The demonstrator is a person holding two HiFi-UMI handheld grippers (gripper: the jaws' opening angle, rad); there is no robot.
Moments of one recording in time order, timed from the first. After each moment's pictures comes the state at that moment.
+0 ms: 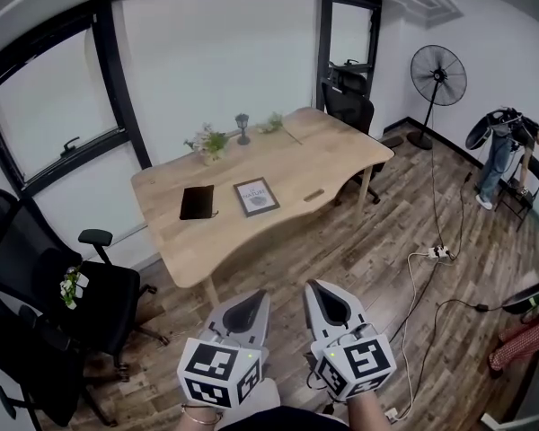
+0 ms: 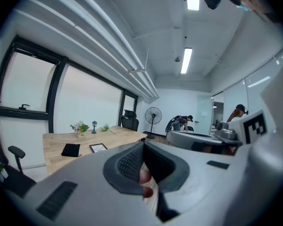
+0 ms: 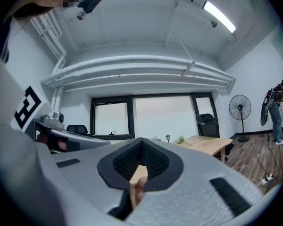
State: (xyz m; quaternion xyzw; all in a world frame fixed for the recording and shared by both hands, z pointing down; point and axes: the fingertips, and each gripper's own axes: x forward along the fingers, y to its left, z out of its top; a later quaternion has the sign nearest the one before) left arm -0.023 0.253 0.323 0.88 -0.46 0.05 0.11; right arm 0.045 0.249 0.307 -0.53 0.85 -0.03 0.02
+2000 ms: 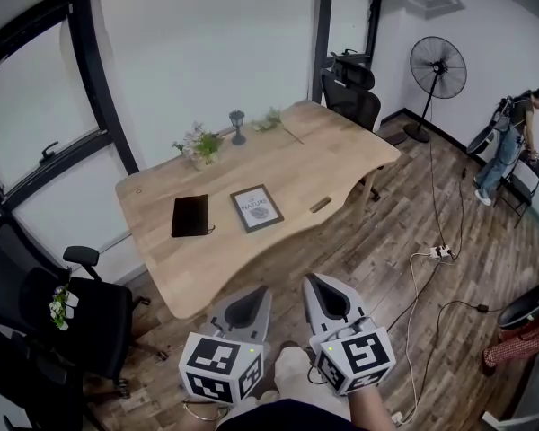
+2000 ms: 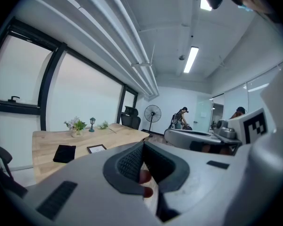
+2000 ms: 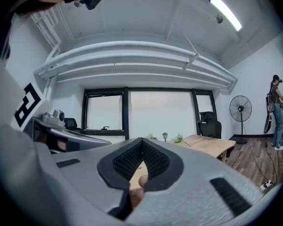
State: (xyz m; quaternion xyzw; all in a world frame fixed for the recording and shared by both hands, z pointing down) left arm -0.047 0.113 0.350 0.89 -0.43 0.06 0.14; right arm 0.014 0.109 0.329 -0.54 0.84 -0.03 -0.01
